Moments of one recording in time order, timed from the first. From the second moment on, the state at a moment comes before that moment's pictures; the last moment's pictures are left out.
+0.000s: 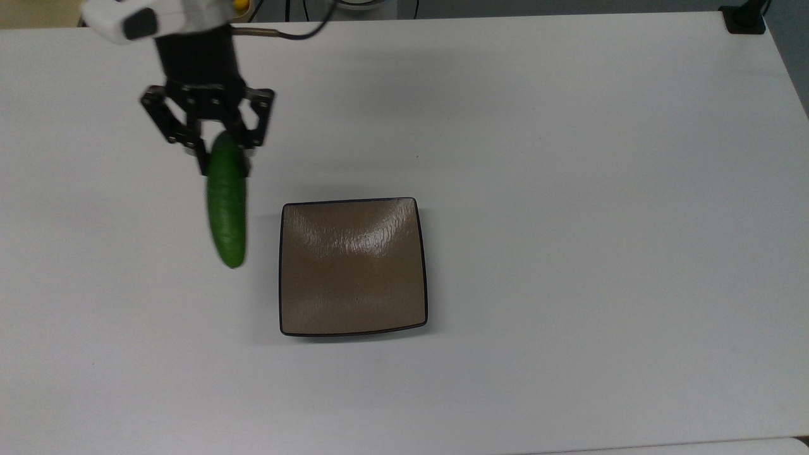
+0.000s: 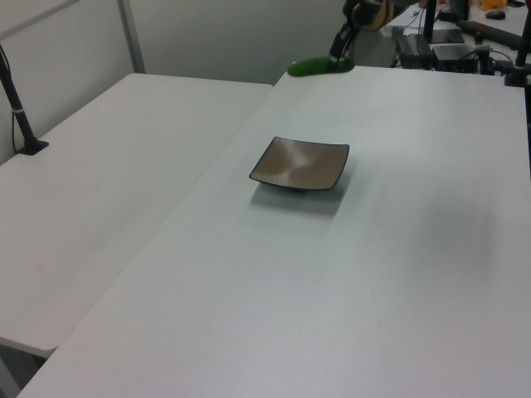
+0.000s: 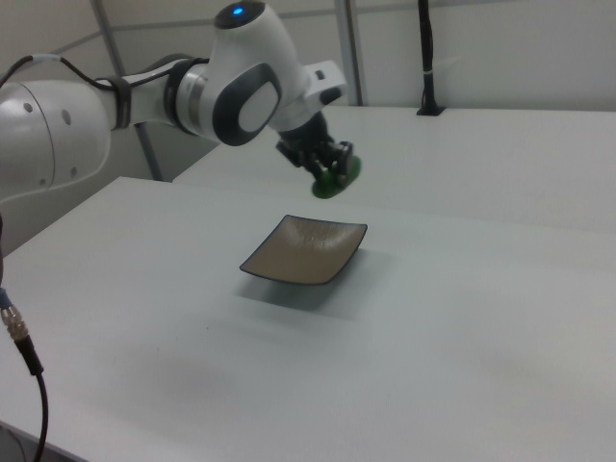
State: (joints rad) arm -0.02 0.25 -0.05 -1.58 0.09 2.26 -0.16
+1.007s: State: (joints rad) arm 0.16 0.49 -0.05 -1.61 0.08 2.48 -0.07
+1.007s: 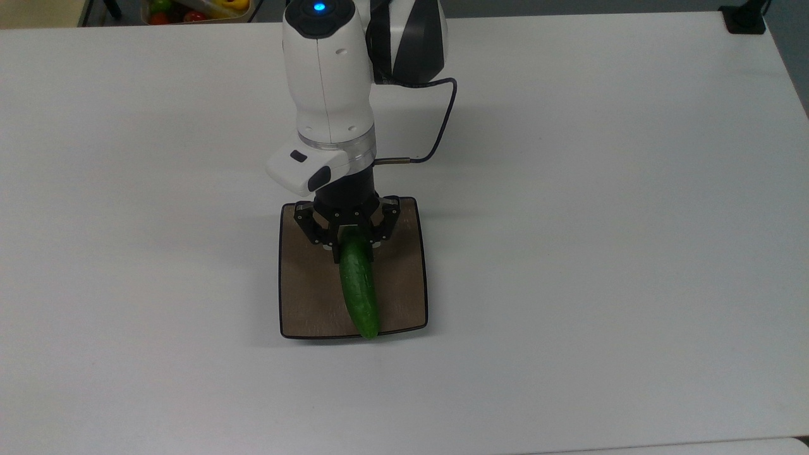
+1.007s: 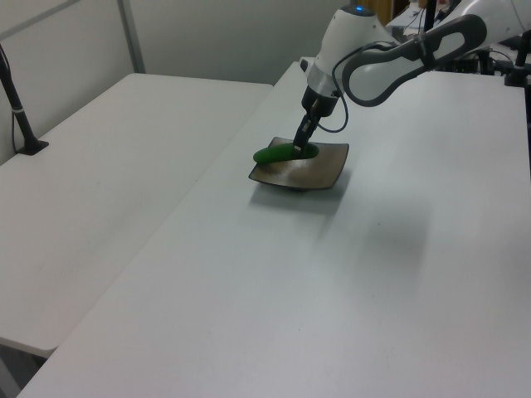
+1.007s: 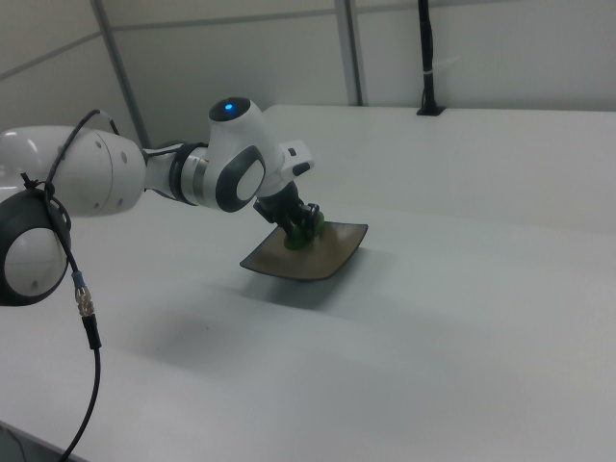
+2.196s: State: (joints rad) arm 0.16 0.48 -0.06 -1.64 0.08 2.48 -0.03
